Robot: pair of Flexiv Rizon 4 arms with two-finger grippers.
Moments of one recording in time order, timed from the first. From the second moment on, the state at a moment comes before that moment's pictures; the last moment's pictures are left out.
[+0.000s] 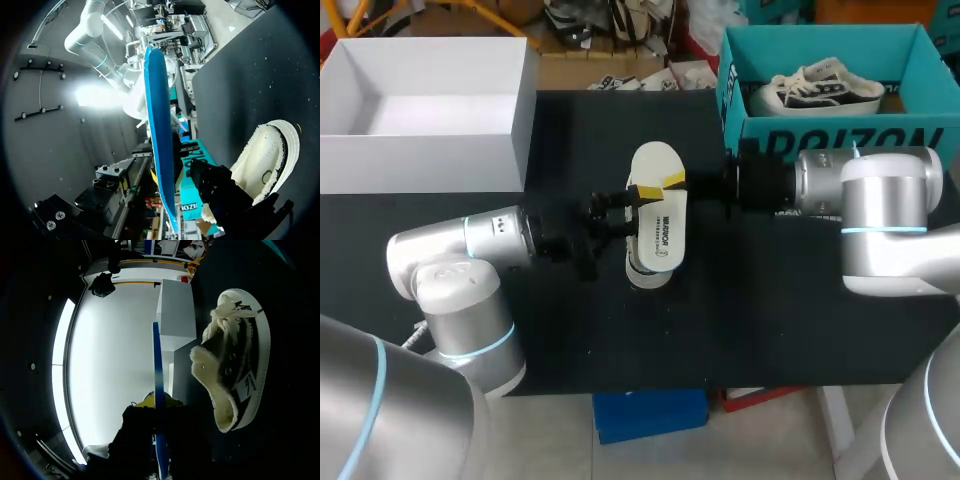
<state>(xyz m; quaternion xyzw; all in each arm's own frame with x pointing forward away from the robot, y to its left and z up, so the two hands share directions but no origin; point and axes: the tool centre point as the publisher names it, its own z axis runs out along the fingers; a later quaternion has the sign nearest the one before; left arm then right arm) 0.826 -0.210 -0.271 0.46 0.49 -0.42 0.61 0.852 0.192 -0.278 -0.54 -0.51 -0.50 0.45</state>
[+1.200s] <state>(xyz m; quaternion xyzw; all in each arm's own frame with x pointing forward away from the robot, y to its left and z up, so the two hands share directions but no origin) 0.771 -0.205 -0.272 0.53 0.57 -0.39 0.50 0.832 0.147 -0.277 -0.60 -0.49 -0.49 0.39</state>
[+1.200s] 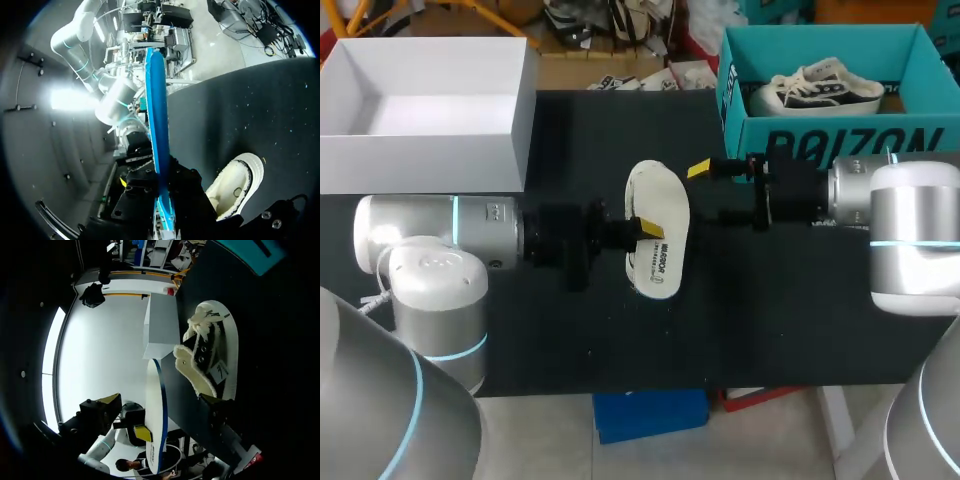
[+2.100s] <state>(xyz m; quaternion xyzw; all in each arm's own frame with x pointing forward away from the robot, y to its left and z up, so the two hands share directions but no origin) 0.694 -0.166 -0.271 0.60 0.63 -0.38 0.32 0.742 0.090 -0.232 -0.70 -0.47 -0.47 0.27</state>
